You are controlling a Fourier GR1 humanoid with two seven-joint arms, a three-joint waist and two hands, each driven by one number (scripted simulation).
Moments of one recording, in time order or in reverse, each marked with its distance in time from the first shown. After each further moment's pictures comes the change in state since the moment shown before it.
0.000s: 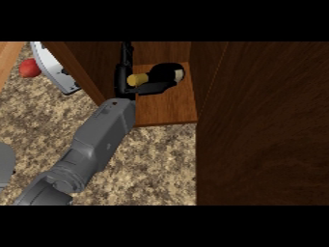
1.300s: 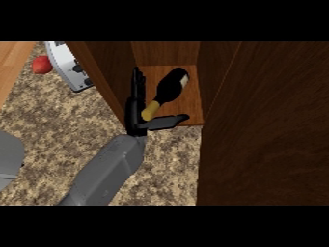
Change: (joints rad) left arm 0.395 0.002 -0.509 -0.548 0.359 0.173 0.055; right arm -0.048 -0.004 -0.003 -0.008 0.020 -0.070 0.059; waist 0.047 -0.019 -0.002
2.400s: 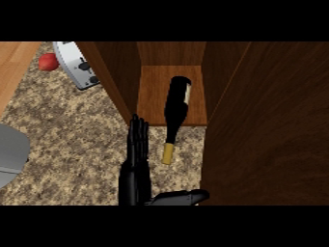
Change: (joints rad) left arm 0.507 0.107 -0.337 -0.883 -0.250 0.395 0.194; right arm 0.043 -0.015 -0.036 -0.012 0.010 0.014 -0.017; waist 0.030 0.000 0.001
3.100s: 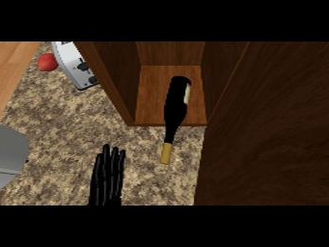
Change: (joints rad) left arm 0.225 0.209 -0.079 -0.338 -0.088 -0.040 0.029; right arm 0.035 -0.031 0.009 0.006 -0.033 0.112 0.038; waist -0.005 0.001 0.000
